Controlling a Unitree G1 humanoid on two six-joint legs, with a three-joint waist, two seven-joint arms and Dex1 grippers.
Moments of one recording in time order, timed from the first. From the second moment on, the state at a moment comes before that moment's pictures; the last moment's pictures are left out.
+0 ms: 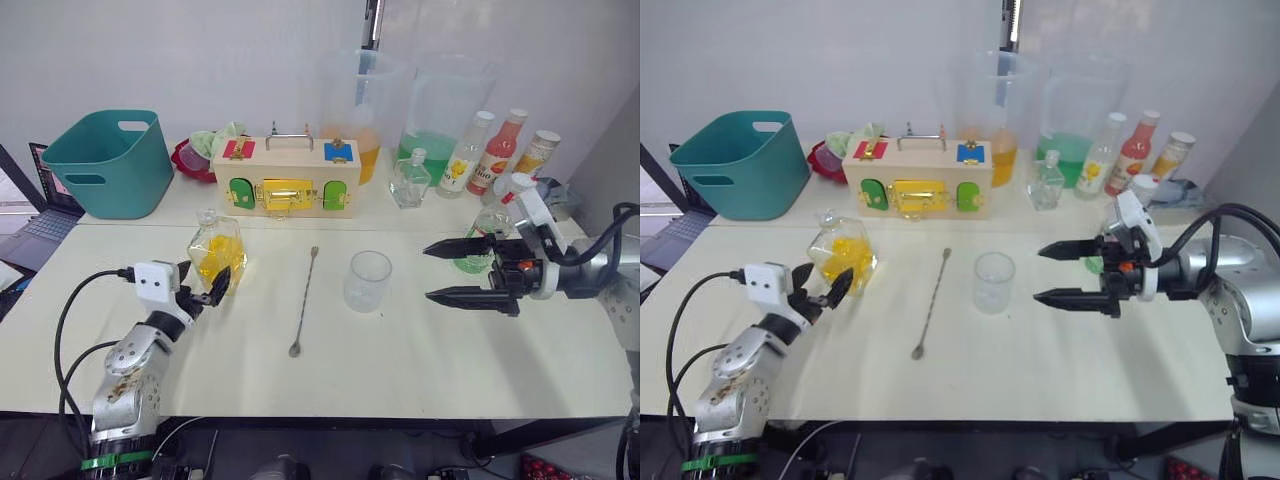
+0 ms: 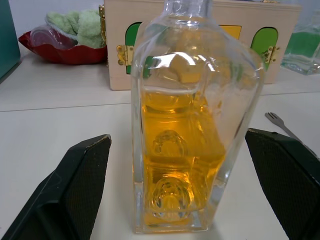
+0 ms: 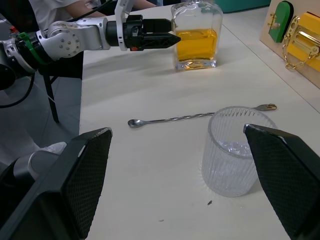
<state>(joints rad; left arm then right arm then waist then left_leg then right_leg) -0.23 0.36 0.29 -0.02 -0.35 0.21 -0.41 -0.57 -0.94 -0.13 -0.11 0.65 0.66 1.37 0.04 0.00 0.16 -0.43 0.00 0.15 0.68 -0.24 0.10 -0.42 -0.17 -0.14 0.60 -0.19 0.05</state>
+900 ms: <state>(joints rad) -0.41 0.36 0.25 0.20 -0.31 0.18 -0.37 -0.50 -0.94 -0.16 -0.16 0.66 0.68 1.28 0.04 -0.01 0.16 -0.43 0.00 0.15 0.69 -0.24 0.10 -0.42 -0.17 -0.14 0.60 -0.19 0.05</state>
